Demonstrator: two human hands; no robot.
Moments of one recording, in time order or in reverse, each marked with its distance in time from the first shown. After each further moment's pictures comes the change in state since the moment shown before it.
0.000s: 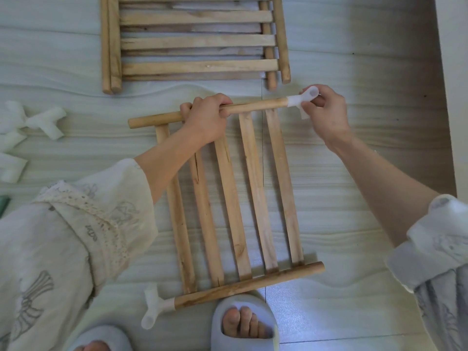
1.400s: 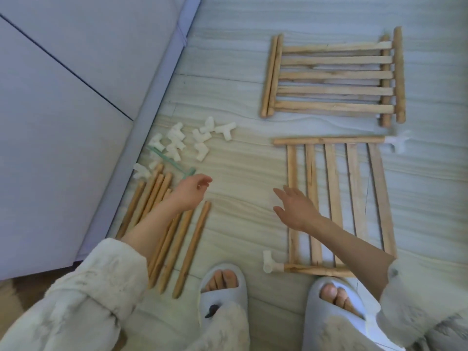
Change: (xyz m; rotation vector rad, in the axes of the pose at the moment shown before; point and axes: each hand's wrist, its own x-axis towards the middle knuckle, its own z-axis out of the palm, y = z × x) left_hand -0.248 -0.194 -0.142 -0.117 -0.064 -0.402; right_hand -0.224 -0.093 0.162 -0.854 -0.881 -0.272
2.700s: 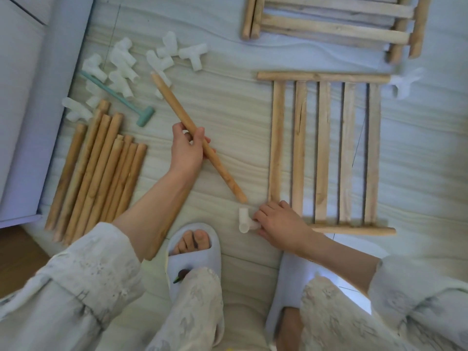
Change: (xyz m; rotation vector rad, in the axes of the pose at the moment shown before) left_hand 0.038 0.009 0.100 -0.917 0.277 -0.135; right_hand -0.047 0.033 0.109 -0.352 0.081 -0.456
